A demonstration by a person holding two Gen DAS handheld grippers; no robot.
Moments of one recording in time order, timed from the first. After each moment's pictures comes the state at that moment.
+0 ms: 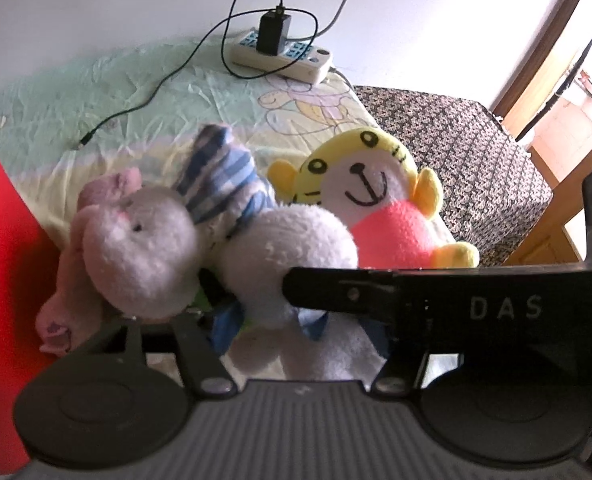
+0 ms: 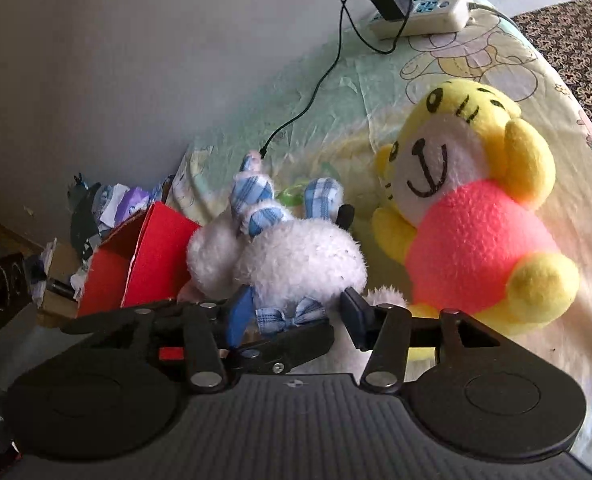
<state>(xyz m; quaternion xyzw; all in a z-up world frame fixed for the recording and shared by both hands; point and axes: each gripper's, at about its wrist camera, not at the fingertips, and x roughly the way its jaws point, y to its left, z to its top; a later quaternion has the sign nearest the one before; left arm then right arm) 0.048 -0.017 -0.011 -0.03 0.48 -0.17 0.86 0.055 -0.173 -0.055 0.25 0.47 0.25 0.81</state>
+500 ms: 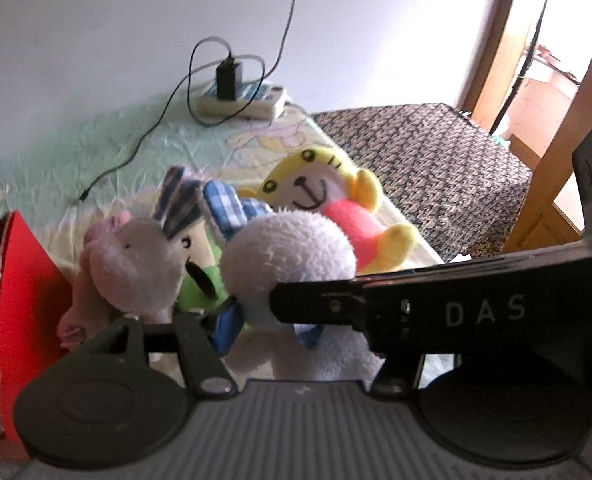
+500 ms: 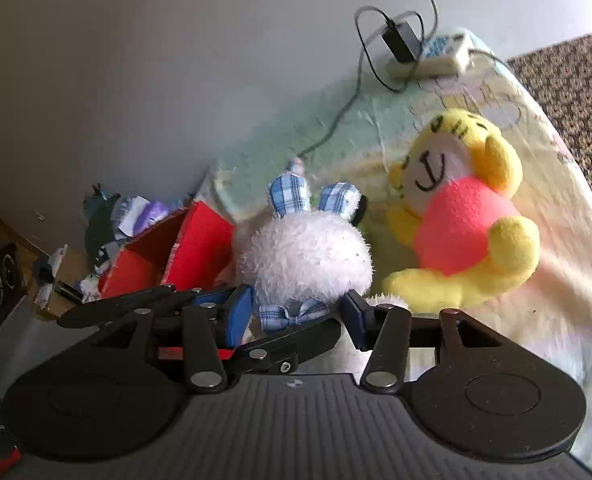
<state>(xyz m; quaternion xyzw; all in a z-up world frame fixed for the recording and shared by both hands) -0.014 -0.038 0.023 0.04 0.41 -0.20 0.89 -0.009 -0.175 -0.022 0.24 0.40 0.25 0.85</state>
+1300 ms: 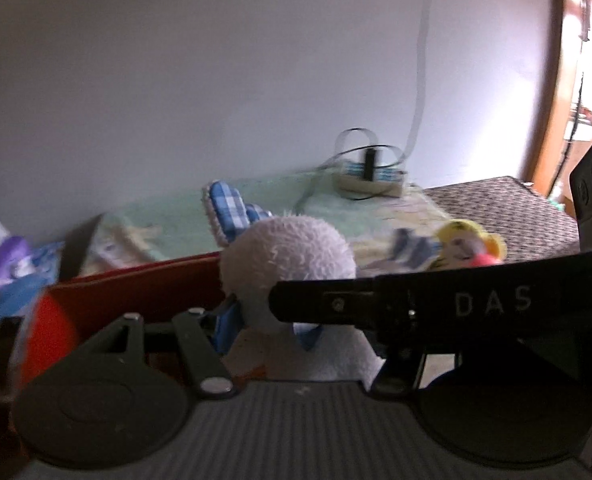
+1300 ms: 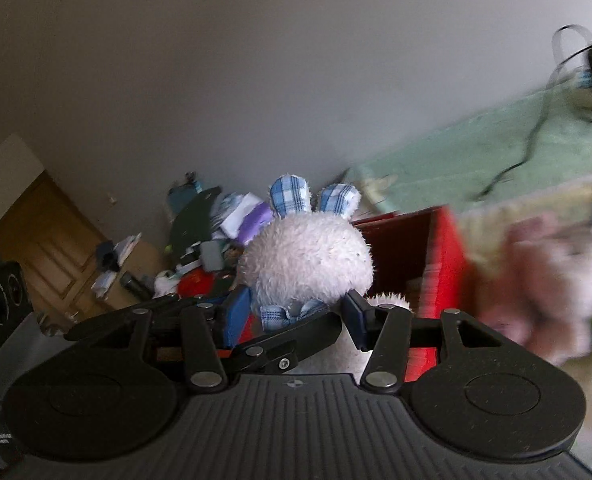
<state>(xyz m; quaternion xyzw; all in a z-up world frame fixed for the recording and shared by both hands) -0.062 0.173 0.081 0.04 0.31 -0.10 0.95 0.004 0.054 0.009 0.23 0.33 0.37 0.84</state>
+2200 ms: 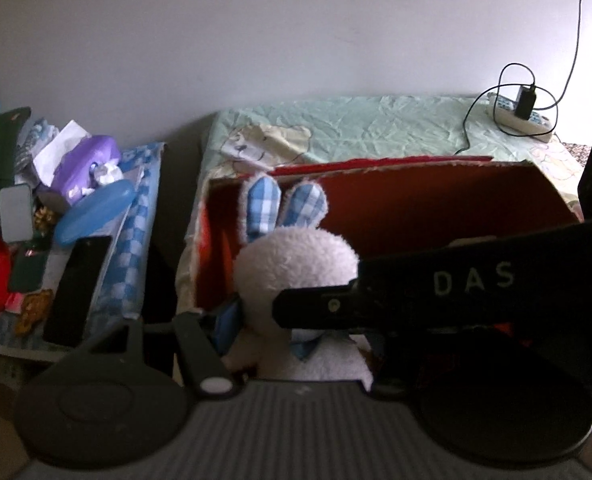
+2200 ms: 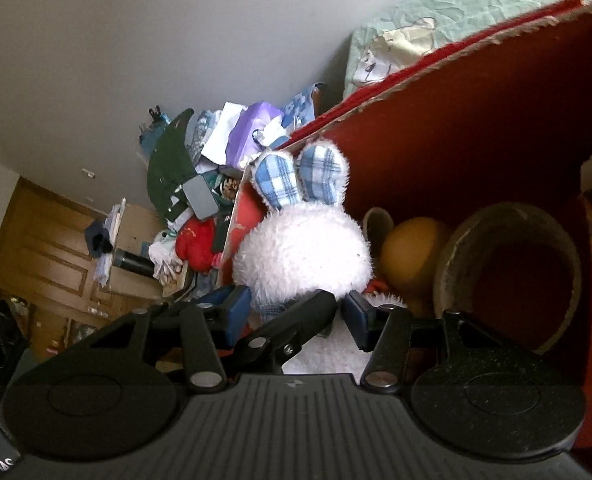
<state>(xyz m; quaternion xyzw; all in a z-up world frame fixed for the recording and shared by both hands) 0.008 0.361 0.012 0.02 0.41 -0.01 0.91 0.069 0.216 -0.064 0.29 0.49 0.36 0.74</state>
